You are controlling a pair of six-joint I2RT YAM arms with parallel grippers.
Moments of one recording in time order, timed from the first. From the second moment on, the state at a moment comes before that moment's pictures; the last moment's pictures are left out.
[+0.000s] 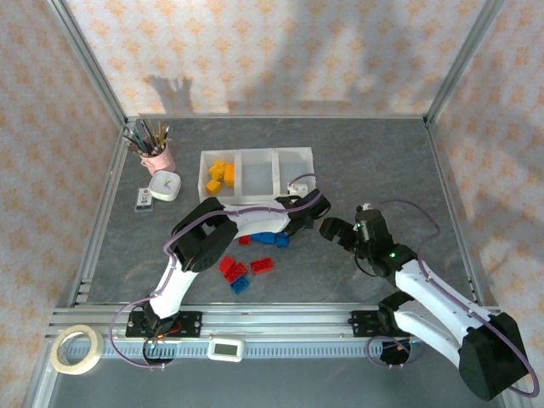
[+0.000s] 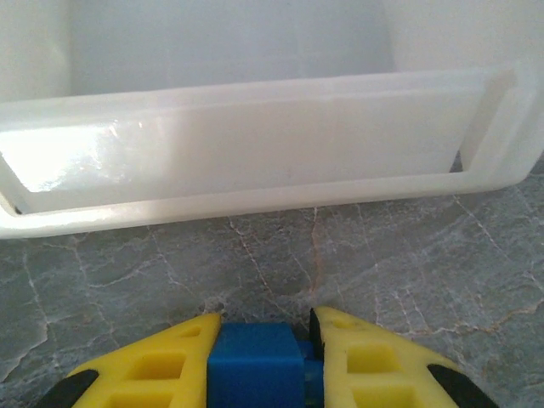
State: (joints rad) left arm -0.89 2.15 1.50 -0.47 -0.42 -0.83; right arm 0.45 0.86 0.38 -0.26 -0.08 0.80
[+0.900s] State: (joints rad) left arm -0.67 1.60 1.27 -0.42 -0.39 -0.67; right arm 0.54 1.07 0.57 -0.15 -0.19 0.74
